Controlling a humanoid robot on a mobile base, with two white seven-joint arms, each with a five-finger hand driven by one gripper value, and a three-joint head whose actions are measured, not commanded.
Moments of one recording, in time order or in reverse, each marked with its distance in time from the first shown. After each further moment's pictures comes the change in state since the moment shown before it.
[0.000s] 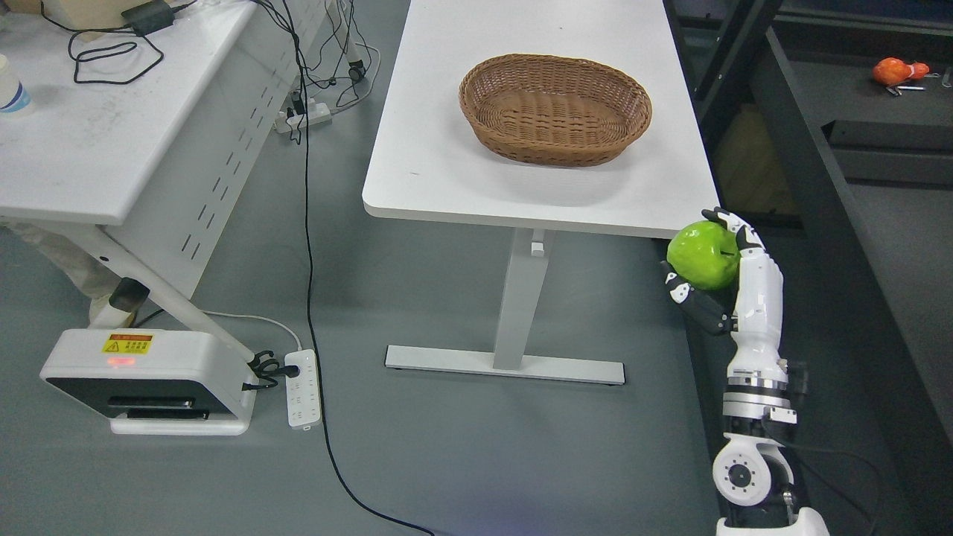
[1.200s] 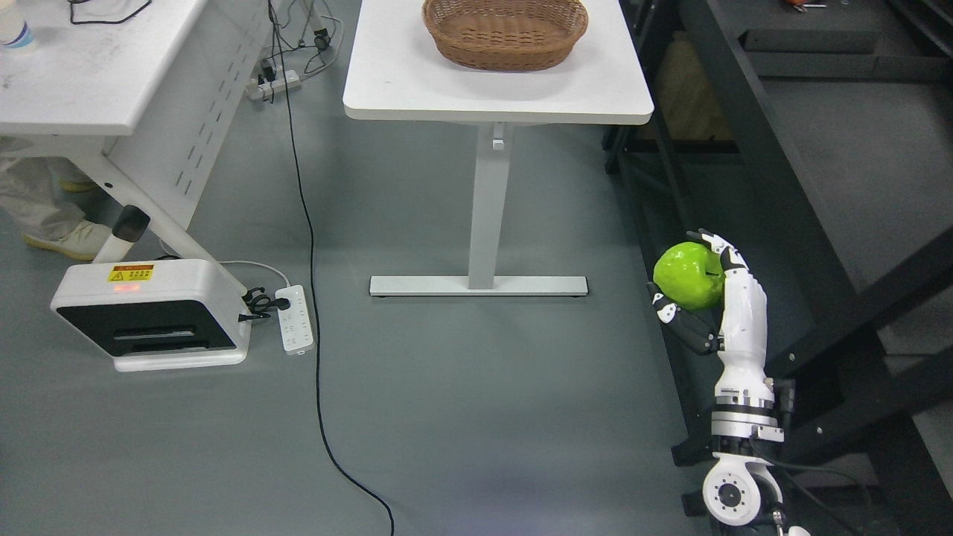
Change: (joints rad) left arm 0.000 0.000 0.000 0.000 0.000 0.000 0.000; right arm 0.055 0.019 0.014 -0.005 -0.004 -0.002 0.008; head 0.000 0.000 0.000
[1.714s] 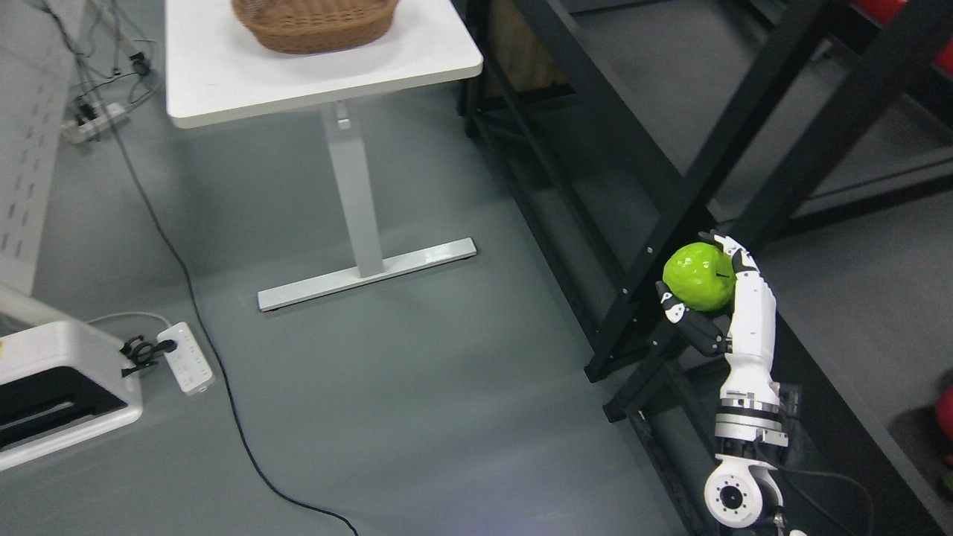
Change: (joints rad) left arm 0.000 0.000 -0.001 0.000 0.000 0.000 0.000; right arm 0.007 0.023 -0.030 0.000 -0.001 -0.008 -0.012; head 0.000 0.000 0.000
